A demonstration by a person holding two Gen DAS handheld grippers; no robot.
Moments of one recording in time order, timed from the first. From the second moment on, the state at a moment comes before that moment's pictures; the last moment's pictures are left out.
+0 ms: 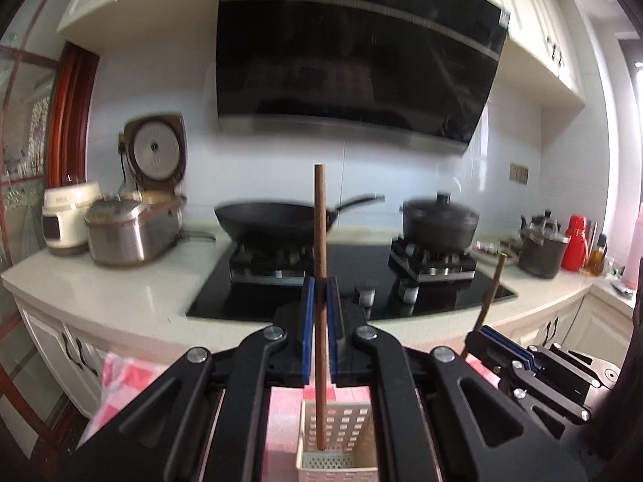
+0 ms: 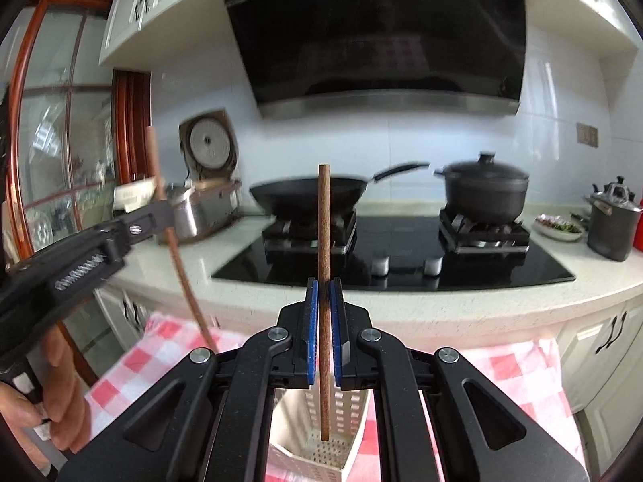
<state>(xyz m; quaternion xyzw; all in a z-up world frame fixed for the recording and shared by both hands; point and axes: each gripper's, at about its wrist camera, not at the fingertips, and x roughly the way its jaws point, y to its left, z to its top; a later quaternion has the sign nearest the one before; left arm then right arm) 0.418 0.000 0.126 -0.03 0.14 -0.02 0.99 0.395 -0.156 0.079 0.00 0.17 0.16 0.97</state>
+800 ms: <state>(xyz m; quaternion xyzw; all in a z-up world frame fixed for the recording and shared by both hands) 0.370 0.036 0.044 -0.05 0.19 0.03 0.98 0.366 -0.191 0.023 0.02 0.22 0.14 0.96</state>
